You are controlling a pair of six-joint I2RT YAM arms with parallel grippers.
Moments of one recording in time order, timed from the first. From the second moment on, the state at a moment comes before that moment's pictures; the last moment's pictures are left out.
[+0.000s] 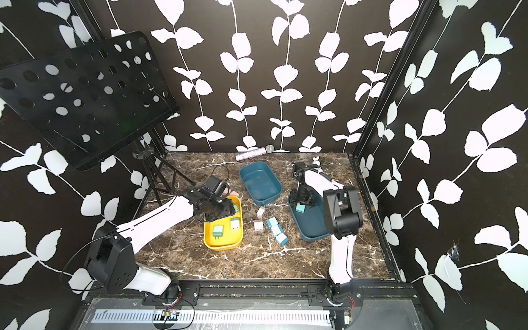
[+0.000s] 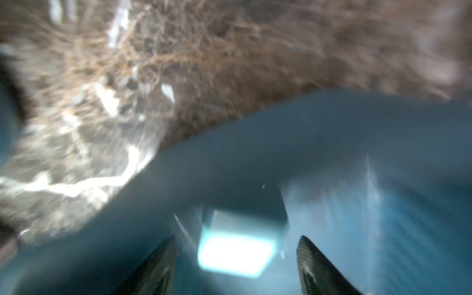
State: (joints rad) left arm -0.61 1.47 1.09 -0.77 0.05 -0.75; right arm 0.26 1.95 1.51 -1.10 -0.03 0.34
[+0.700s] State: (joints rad) left arm -0.64 1.53 1.09 -0.70 0.04 -0.76; right arm 0.63 1.53 1.01 -0.89 -0.16 0.92
